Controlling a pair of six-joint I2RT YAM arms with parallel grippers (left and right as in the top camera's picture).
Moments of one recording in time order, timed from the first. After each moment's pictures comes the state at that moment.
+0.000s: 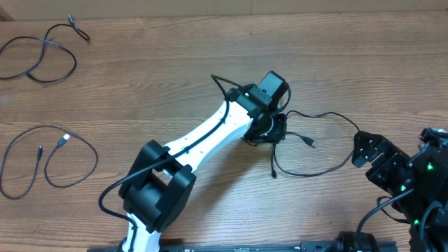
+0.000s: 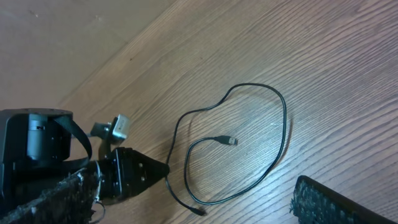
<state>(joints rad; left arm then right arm) -0.75 2.02 1.59 -0.81 0.36 -0.68 -0.09 0.71 1.21 -1.22 -0.07 0.56</state>
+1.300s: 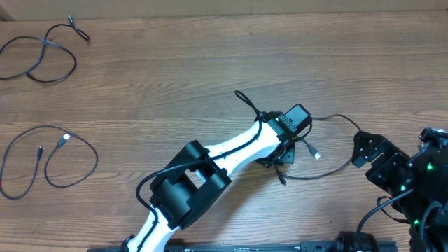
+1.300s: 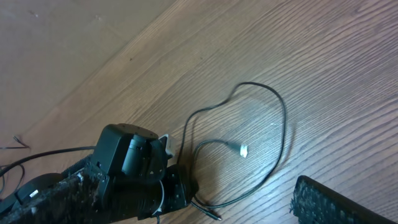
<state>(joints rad) -0.90 2.17 1.58 -0.81 0.10 -0.78 -0.09 0.71 1.21 -1.22 -0.07 0.56</state>
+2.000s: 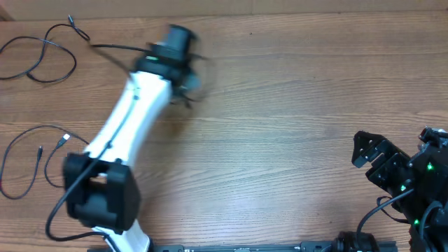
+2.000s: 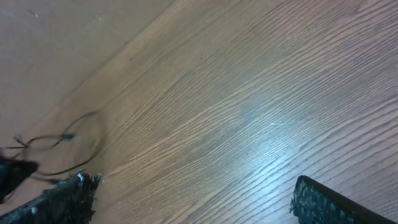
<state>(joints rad) -0.23 1.85 1.60 -0.91 -0.16 -0.70 -0.09 0.71 1.21 -1.22 -0.07 0.56</state>
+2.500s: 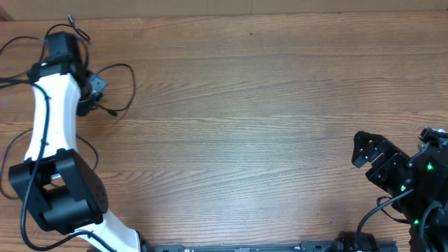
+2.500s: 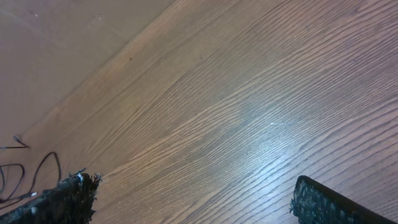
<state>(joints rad) 0.28 1.87 1.59 -0.97 -0.15 -0.70 -0.09 0.71 1.21 -1.22 -0.07 0.56</state>
